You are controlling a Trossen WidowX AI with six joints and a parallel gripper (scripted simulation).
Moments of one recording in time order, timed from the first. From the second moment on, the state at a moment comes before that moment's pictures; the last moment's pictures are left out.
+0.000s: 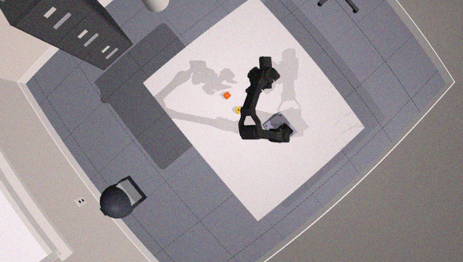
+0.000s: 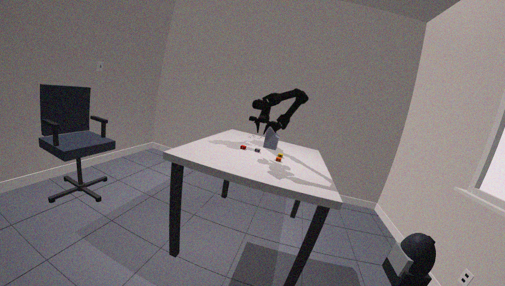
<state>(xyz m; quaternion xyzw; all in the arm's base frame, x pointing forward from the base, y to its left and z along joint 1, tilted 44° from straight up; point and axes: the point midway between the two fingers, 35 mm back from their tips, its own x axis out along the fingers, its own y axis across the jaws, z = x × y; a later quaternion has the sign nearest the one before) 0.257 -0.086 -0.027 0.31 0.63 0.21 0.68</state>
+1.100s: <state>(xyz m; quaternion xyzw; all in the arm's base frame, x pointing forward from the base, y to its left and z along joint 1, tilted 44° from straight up) 0.261 -0.100 -0.151 0.30 0.65 0.22 0.67</state>
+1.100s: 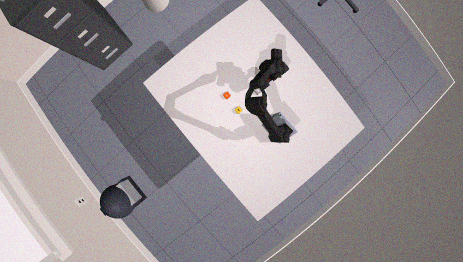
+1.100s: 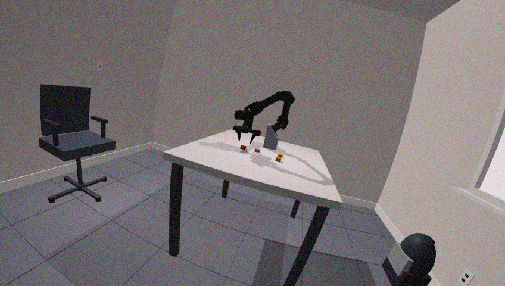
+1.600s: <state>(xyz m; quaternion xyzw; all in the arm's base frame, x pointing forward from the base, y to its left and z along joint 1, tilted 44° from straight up) 0.268 -0.095 -0.162 0.30 0.64 0.21 0.68</state>
